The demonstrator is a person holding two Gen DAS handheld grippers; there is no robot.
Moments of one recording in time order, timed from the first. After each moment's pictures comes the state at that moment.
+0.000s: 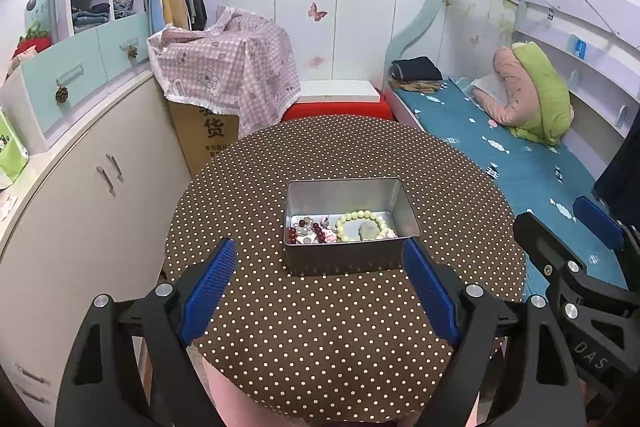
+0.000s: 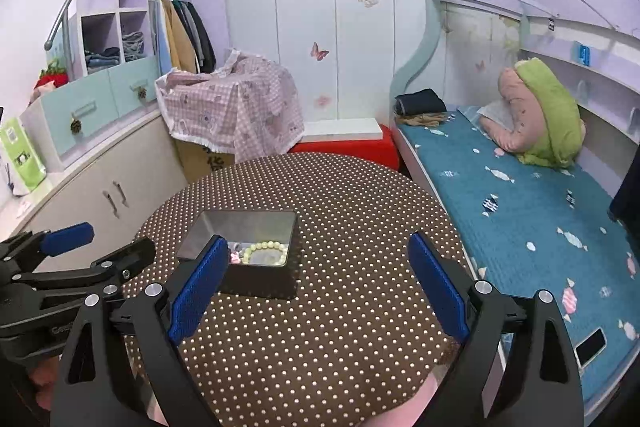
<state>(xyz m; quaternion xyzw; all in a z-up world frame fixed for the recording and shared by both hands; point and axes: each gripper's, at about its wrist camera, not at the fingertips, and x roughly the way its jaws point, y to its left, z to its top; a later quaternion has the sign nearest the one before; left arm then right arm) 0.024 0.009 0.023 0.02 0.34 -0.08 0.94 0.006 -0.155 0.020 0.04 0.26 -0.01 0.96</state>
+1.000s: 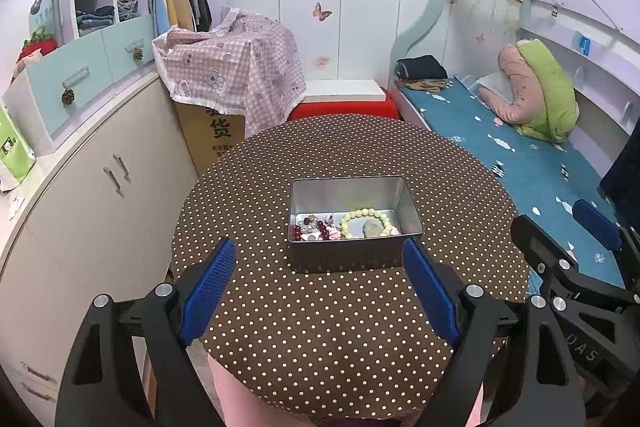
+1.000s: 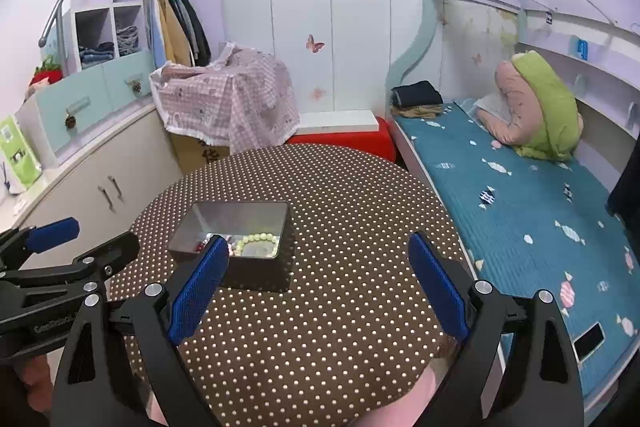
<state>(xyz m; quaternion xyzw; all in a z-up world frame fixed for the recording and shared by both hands) 0.020 0.005 0.026 0.03 0.34 -0.06 0.94 0.012 -0.158 0.010 0.04 0.28 -0.02 0.96</state>
